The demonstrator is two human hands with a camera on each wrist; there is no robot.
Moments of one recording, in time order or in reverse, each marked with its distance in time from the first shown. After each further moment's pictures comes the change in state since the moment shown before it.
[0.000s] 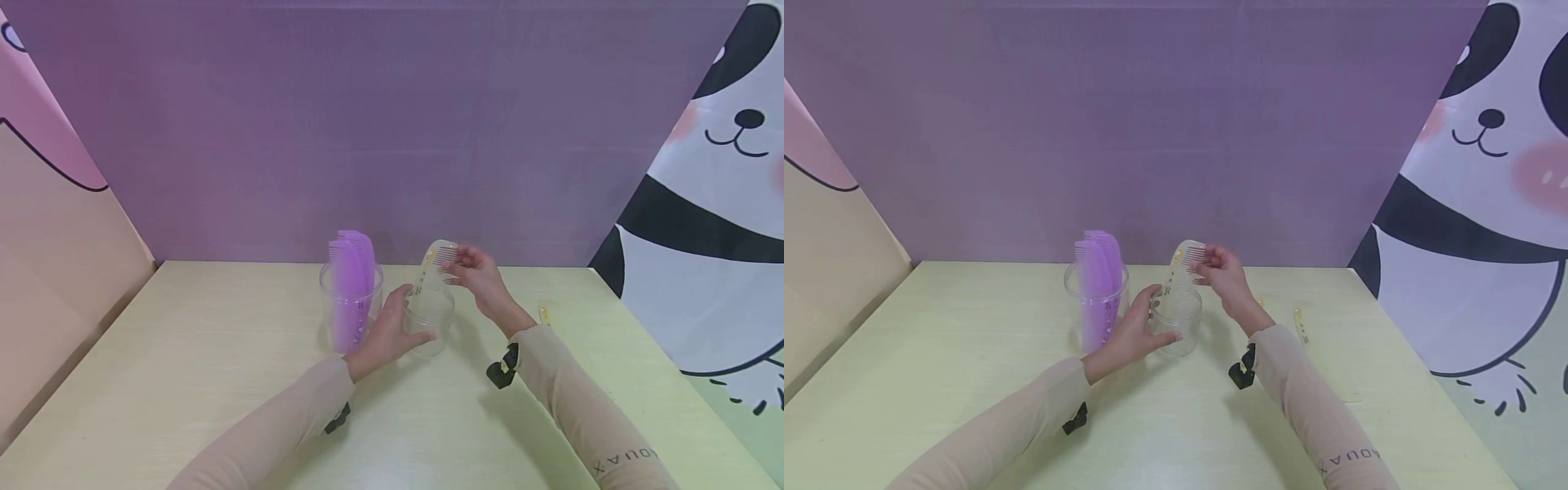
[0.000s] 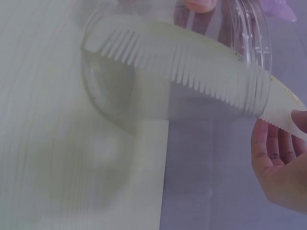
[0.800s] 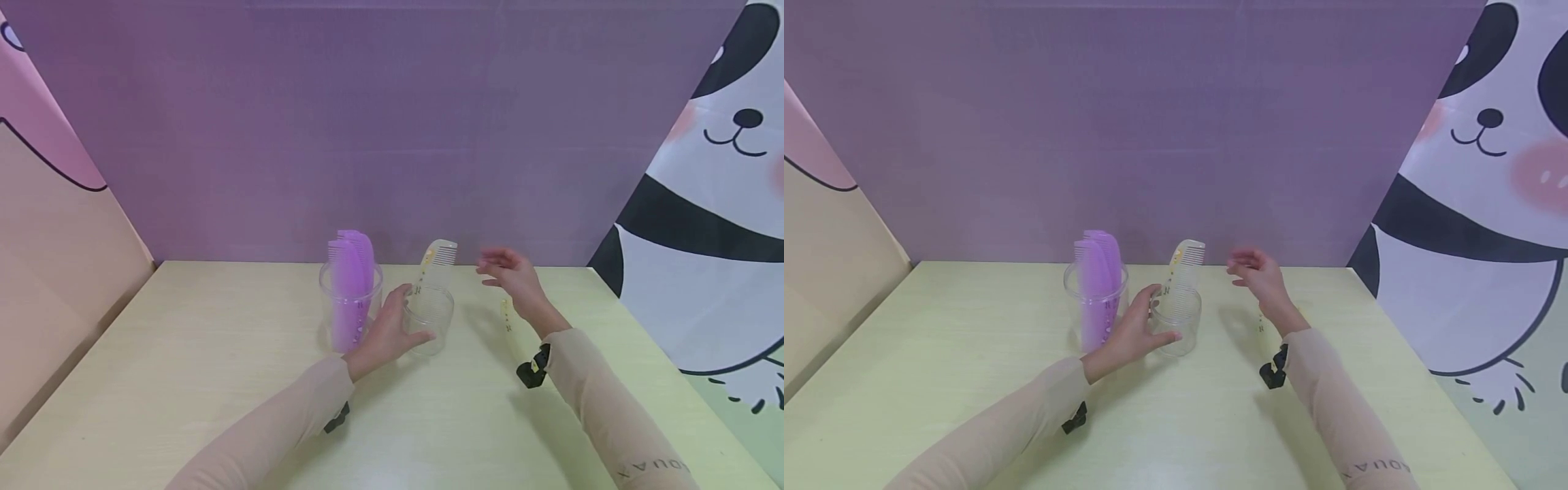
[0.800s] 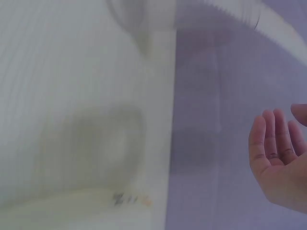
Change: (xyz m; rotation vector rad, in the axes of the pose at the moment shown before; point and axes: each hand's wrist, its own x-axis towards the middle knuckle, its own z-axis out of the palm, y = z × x) left_hand 0.000 0.000 0.000 0.014 0.001 -0.004; right_hand -0.007 0.011 -0.057 -0.080 0.031 -0.023
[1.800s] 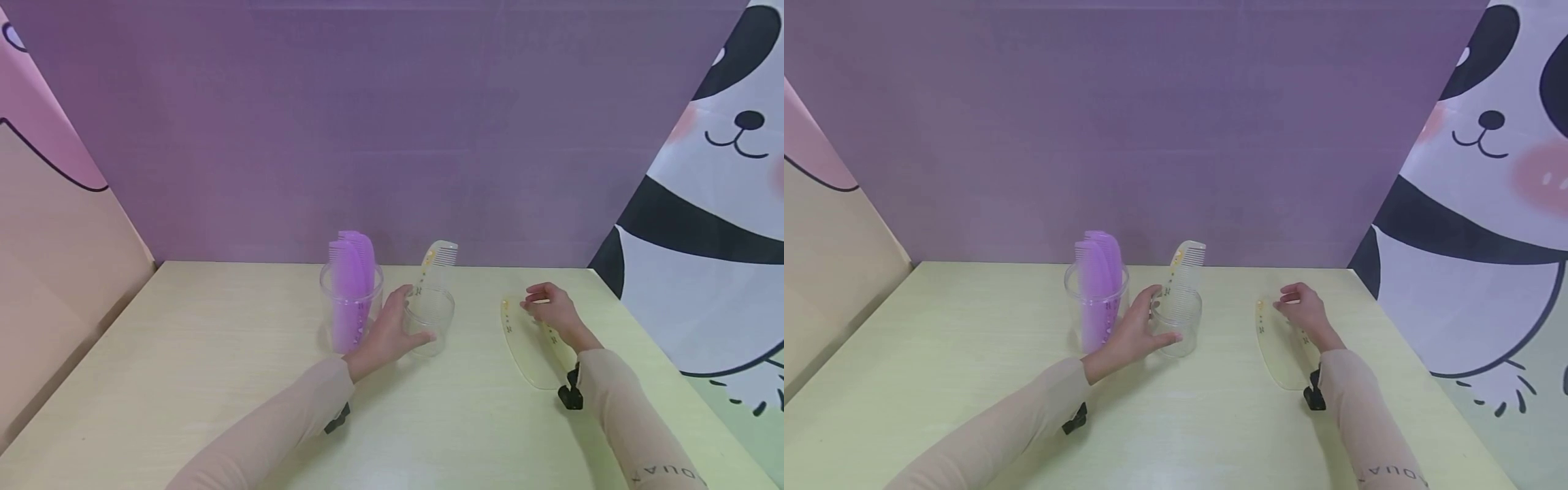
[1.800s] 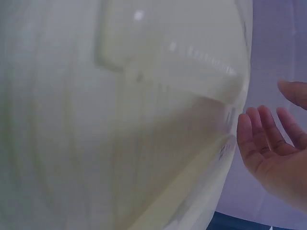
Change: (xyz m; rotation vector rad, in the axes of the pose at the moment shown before) left_hand 0.000 -0.001 -0.001 -0.025 -0.013 0.018; right_hand -0.009 0.074 -0.076 -0.517 -0.015 0.169
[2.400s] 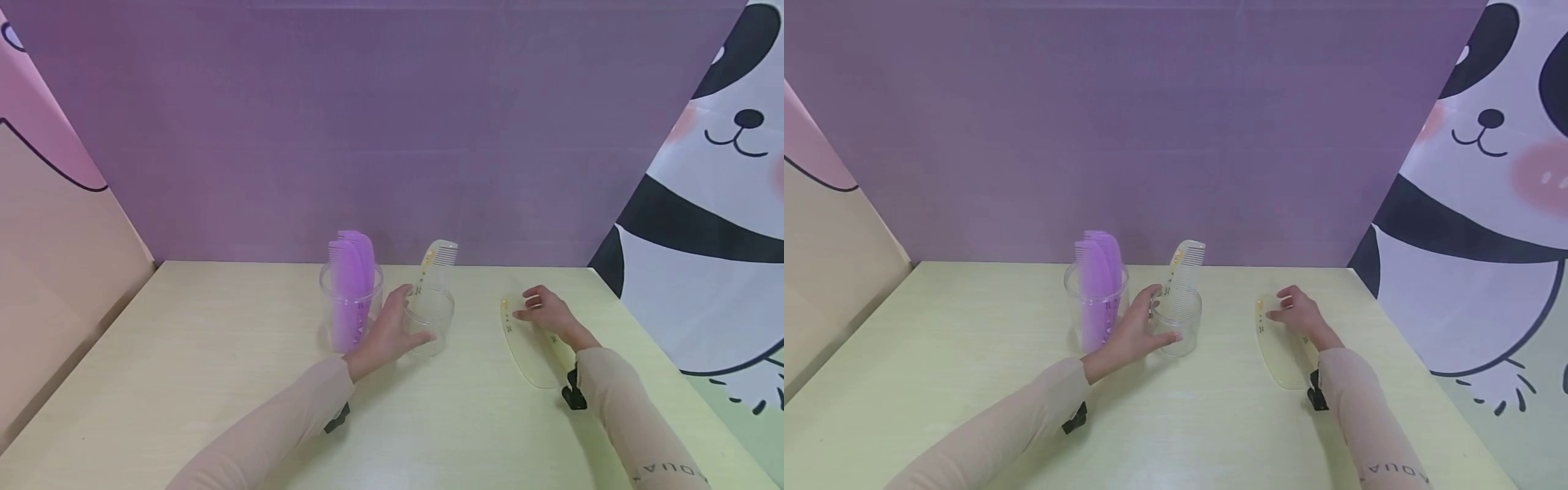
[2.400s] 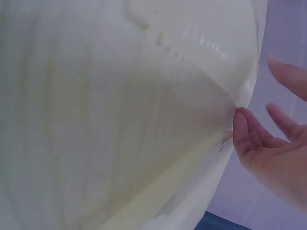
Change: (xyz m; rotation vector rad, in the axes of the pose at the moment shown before) left_hand 0.000 0.000 0.000 0.001 0.000 0.011; right_hand 0.005 0.004 0.004 -0.149 -0.120 0.026
